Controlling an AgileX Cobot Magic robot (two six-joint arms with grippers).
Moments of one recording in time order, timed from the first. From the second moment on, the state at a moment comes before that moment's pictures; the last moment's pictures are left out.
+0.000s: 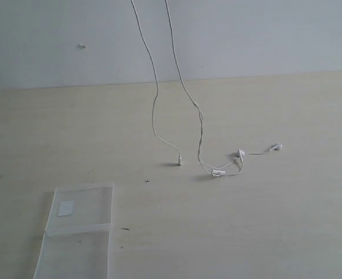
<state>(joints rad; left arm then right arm) 0.15 0.00 0.00 -0.12 0.35 -0.03 0.84 1.70 -1.97 -0.50 0.89 -0.14</state>
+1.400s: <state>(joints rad) 0.15 0.29 -0.33 -1.27 0.55 0.88 0.81 1.55 -1.97 -0.44 0.77 -0.06</state>
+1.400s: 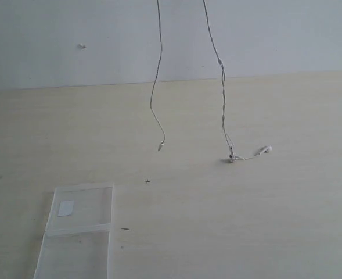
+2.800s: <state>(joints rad) 0.15 1.15 -0.59 -1.71 0.96 1.83 0.79 1.55 -2.06 -0.18 0.75 -0.17</state>
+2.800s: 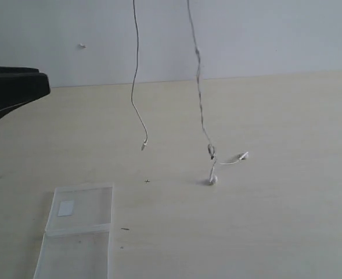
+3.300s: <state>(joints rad) -0.06 1.27 -0.64 -1.73 0.83 1.89 0.79 1.67 -2.11 -0.19 0.73 -0.05</state>
